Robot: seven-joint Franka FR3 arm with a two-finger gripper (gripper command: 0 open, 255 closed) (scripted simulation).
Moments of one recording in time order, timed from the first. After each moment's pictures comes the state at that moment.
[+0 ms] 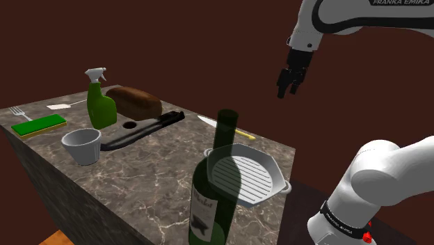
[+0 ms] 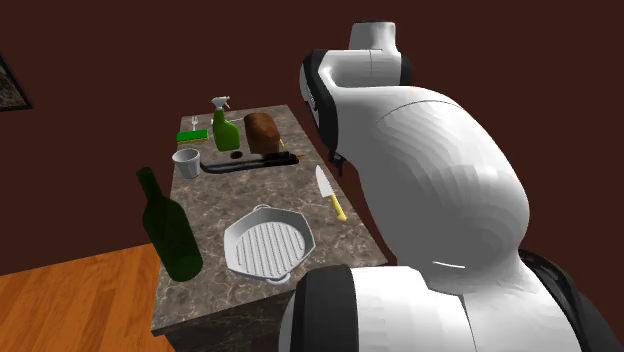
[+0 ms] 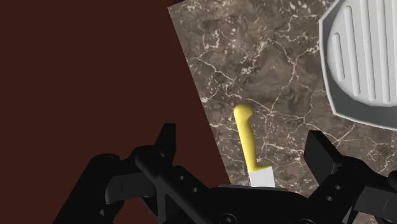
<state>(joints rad) 0.00 -0.74 -0.07 -2.34 -0.07 1.62 0.00</state>
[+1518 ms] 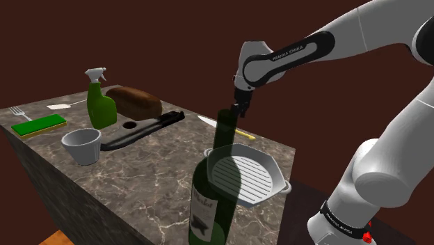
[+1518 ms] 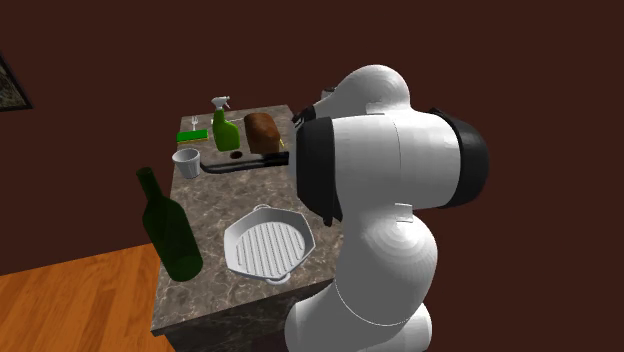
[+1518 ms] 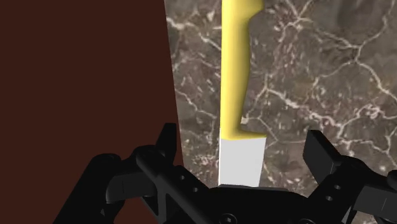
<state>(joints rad) 0.09 -0.16 -0.07 -2.31 -0.06 2.18 -0.15</state>
